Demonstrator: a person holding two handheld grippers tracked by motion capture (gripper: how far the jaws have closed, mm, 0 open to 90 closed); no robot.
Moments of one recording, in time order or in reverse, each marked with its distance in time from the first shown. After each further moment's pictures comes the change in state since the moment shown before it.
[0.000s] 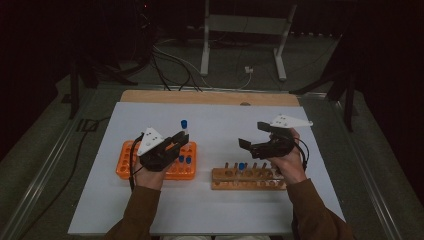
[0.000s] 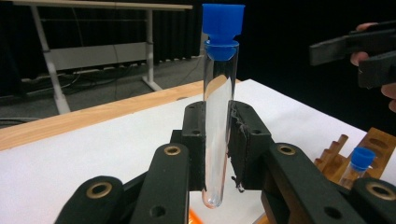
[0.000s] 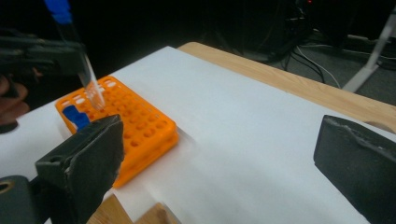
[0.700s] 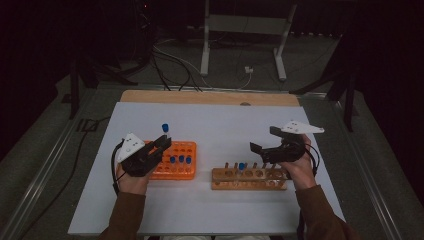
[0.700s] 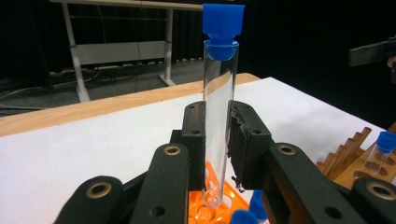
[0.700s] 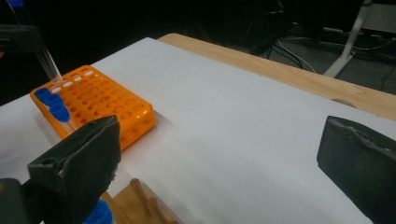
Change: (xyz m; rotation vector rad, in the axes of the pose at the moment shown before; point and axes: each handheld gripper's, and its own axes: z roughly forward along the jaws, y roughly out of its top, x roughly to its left) left arm 0.023 -0.018 -0.031 -0.003 0.061 -0.030; right arm -0.014 -0.019 -0.019 0.011 -0.066 0.016
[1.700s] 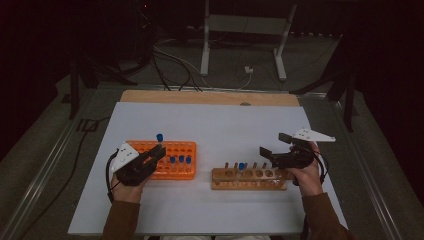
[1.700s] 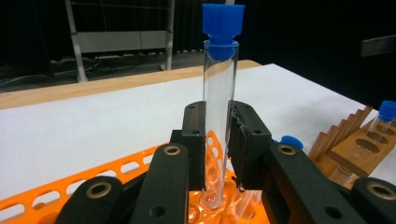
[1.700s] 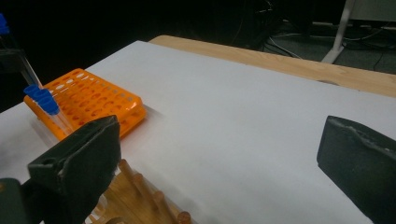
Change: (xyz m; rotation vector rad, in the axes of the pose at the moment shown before) left arm 0.005 -0.025 -0.012 0.036 -0.010 -0.009; right arm -0.016 -0.026 -0.016 -0.027 -0.018 0.080
